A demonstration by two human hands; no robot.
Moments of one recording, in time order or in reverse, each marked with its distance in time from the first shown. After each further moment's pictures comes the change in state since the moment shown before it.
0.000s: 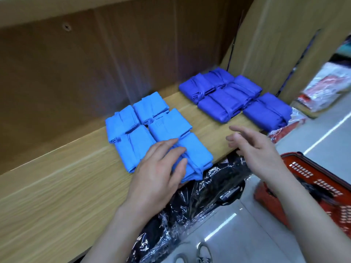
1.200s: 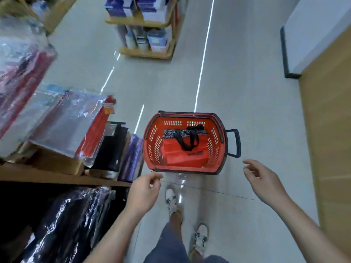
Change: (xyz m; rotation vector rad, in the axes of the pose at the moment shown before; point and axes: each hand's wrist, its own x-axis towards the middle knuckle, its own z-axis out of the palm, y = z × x) left_hand 0.071 0.306 0.459 -0.220 -0.924 -0.167; right_hand -0.188 0.400 -0.376 -0.096 0.555 0.877
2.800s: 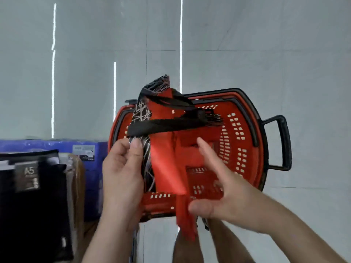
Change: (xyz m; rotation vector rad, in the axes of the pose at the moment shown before) left_hand 0.340 0.019 0.083 -0.834 0.056 -0.233; right_hand 0.281 -0.053 0.172 0.373 -0.737 0.052
